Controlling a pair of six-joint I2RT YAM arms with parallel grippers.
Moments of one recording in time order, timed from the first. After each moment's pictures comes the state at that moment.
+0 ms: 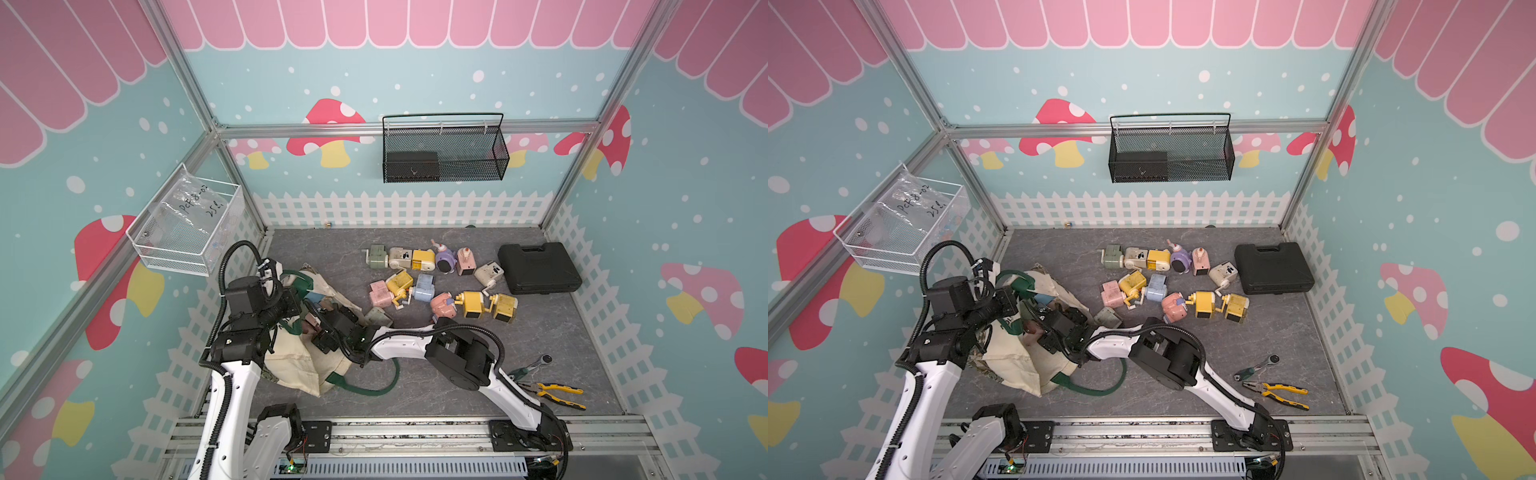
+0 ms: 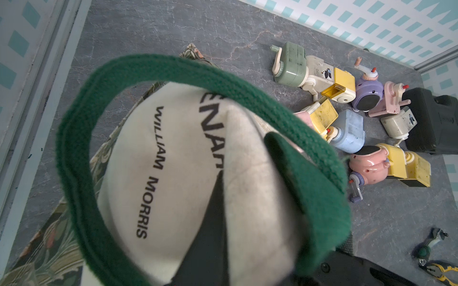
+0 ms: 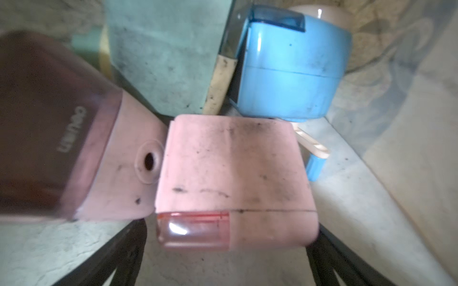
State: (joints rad) left arm 0.15 0.84 0.84 -0.56 0.25 -0.21; right arm 1.15 2.39 1.69 0.12 0.28 0.03
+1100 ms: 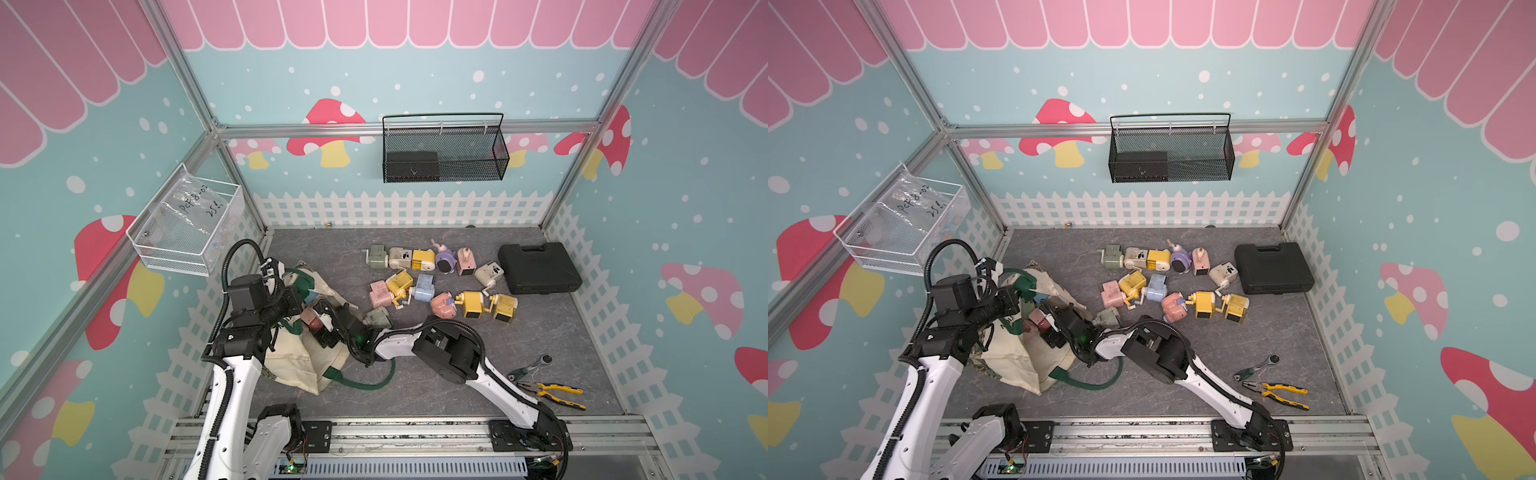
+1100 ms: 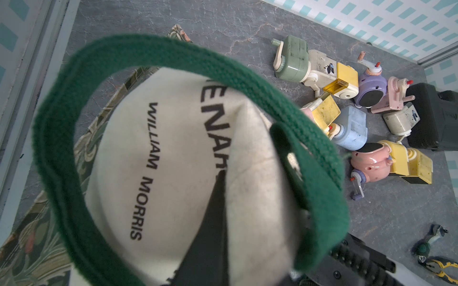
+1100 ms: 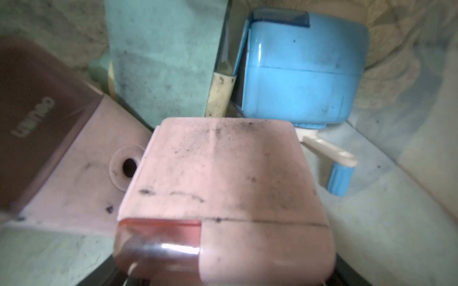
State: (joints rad) left arm 0.14 0.87 0.84 -0.56 0.26 -0.20; right arm 1.11 2.51 1.63 0.51 0.12 0.05
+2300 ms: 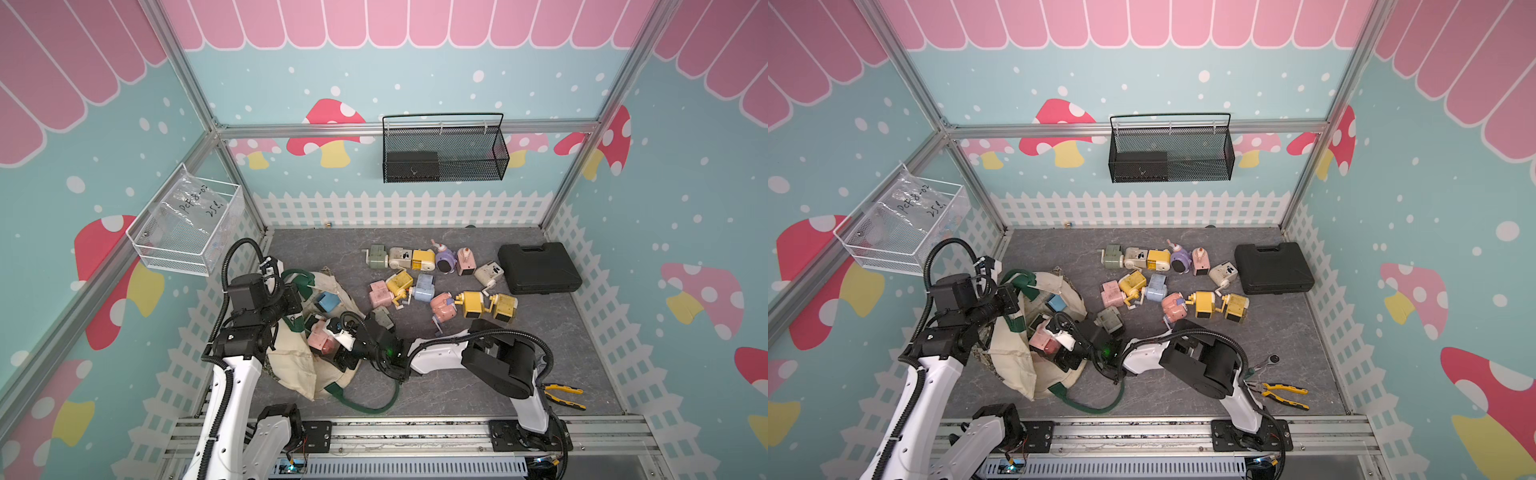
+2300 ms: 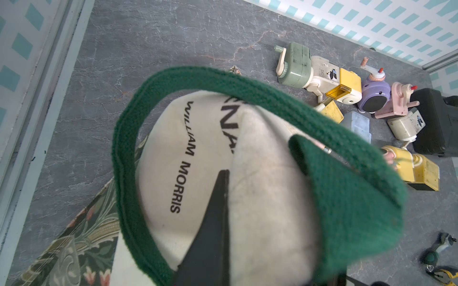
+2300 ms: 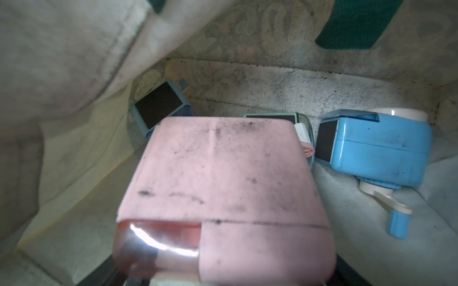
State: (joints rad) left arm 0.13 0.87 0.85 -0.54 0.22 -0.20; right arm 1.17 2.03 1.12 0.53 -0.09 0.00
